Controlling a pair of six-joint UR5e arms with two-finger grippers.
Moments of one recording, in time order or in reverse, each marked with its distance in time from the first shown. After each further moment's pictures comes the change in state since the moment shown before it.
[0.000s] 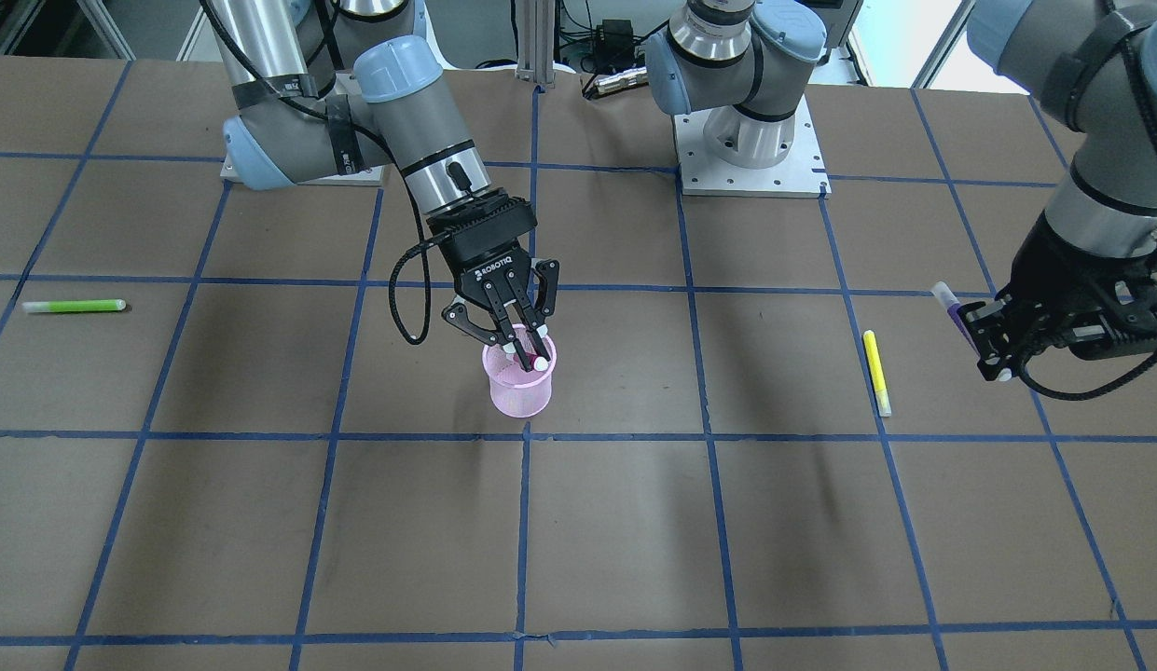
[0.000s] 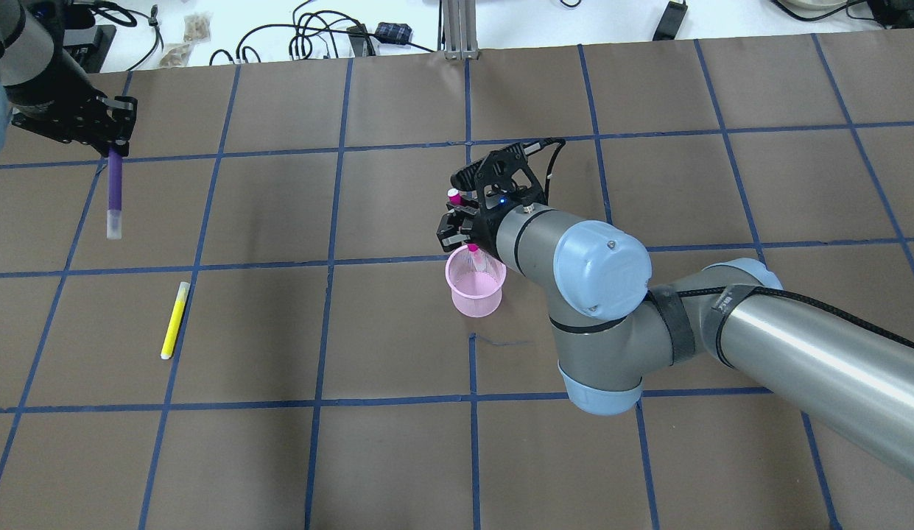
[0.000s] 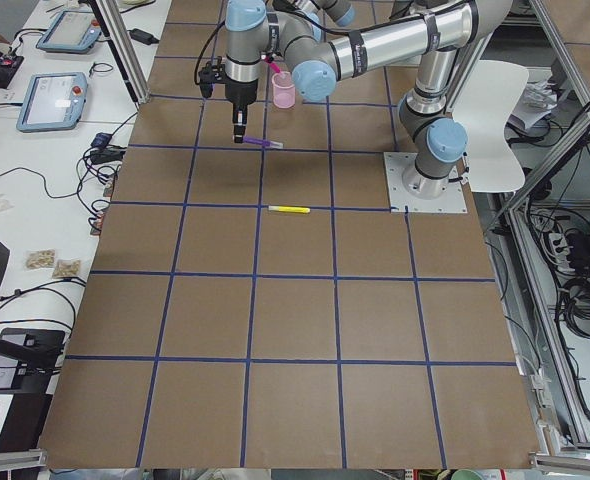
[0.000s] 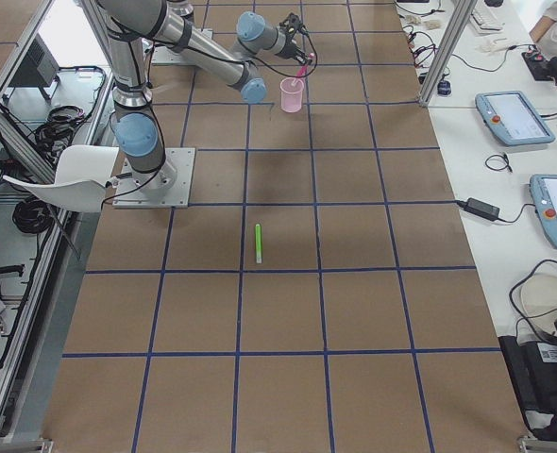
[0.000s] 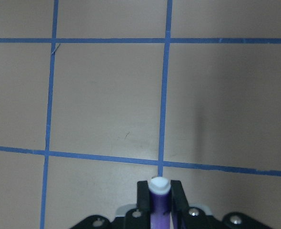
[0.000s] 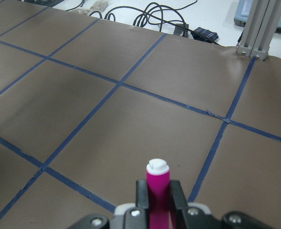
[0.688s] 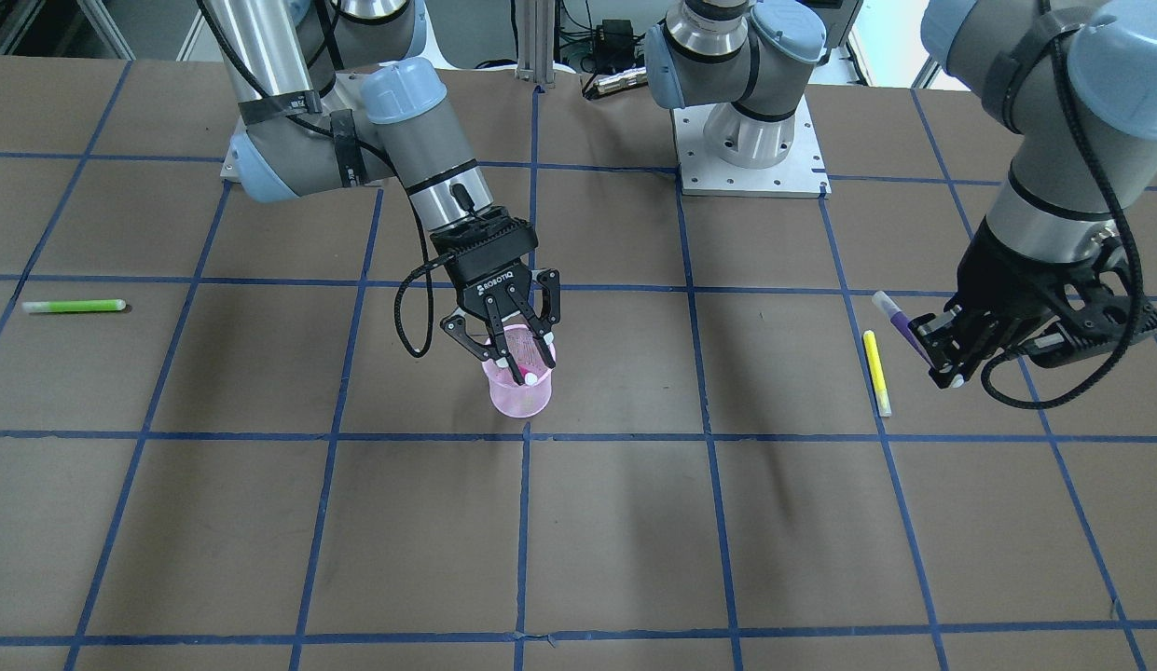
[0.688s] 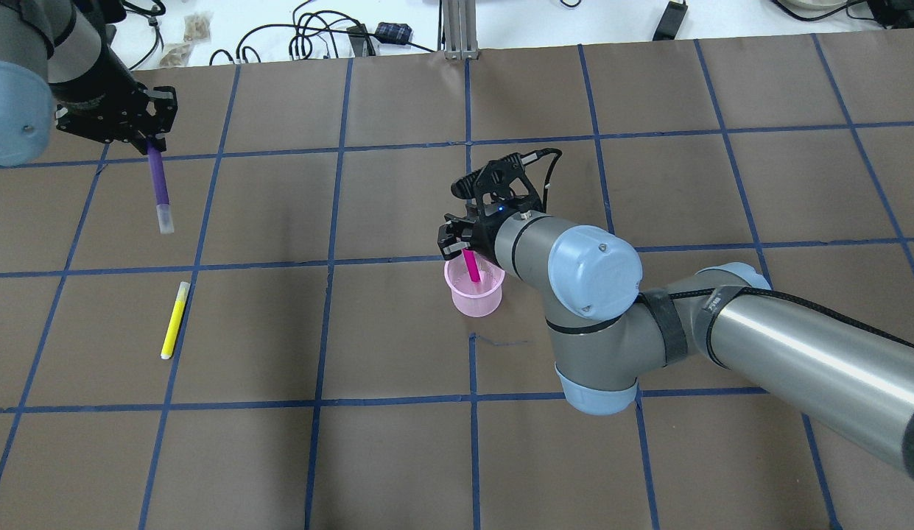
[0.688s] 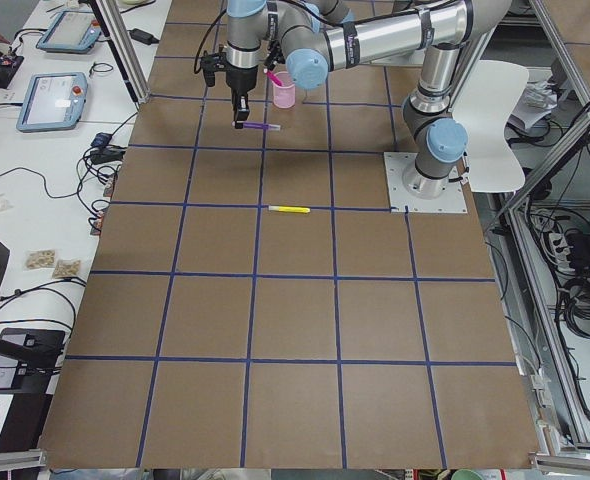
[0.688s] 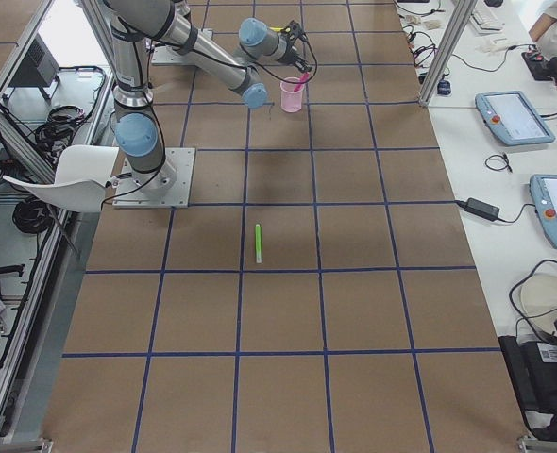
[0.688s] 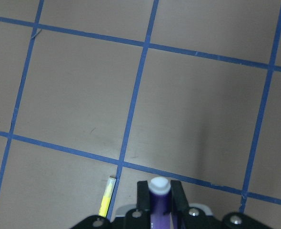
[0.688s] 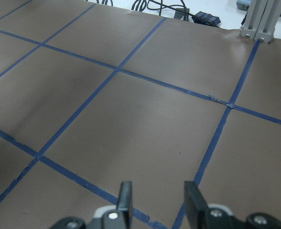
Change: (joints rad) left arm -0.067 -0.005 -0.002 0.004 -0.009 -0.208; right arm 0.000 0.036 0.004 -0.011 -0.002 0.006
